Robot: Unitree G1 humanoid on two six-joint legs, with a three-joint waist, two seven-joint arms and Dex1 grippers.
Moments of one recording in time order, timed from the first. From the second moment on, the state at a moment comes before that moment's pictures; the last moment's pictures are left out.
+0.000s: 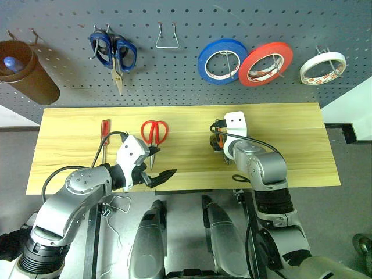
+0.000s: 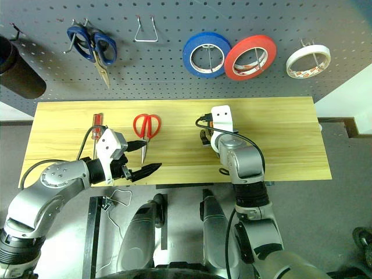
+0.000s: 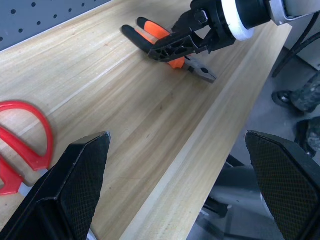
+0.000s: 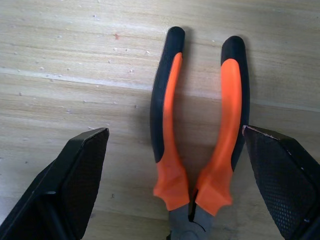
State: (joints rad) left arm -0.14 0.65 0.00 -0.55 -0.49 0.70 -0.68; right arm -0.60 -0.09 -0.01 -0.05 0.12 1.10 -0.08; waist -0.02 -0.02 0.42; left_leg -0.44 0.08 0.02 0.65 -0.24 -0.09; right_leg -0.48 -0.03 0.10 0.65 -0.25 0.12
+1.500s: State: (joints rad) left arm -0.19 0.63 0.02 -0.50 -0.49 0.64 -0.69; right arm -0.54 -0.20 0.00 -0.18 0.13 1.14 0.14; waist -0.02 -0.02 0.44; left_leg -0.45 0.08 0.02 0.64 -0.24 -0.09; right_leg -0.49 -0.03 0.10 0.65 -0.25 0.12
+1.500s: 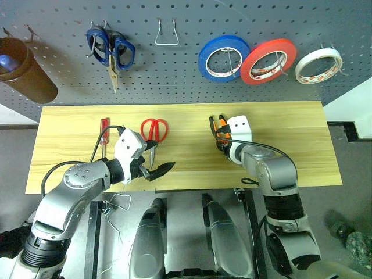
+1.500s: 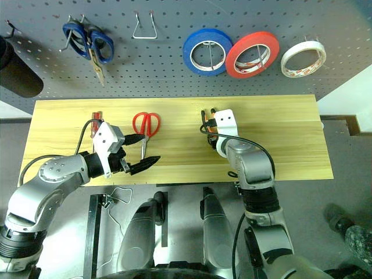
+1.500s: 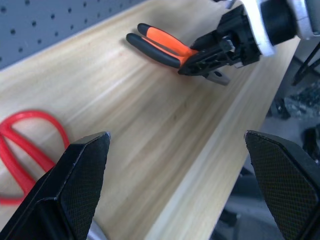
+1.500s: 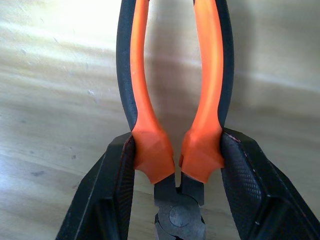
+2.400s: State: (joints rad) left arm -0.28 0.49 0.11 -0.35 -0.53 0.36 -0.74; right arm -0.41 -0.38 -0.33 -0.67 0.72 1.03 0.54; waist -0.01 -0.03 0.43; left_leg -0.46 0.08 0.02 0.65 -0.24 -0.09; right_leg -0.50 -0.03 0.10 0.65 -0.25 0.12
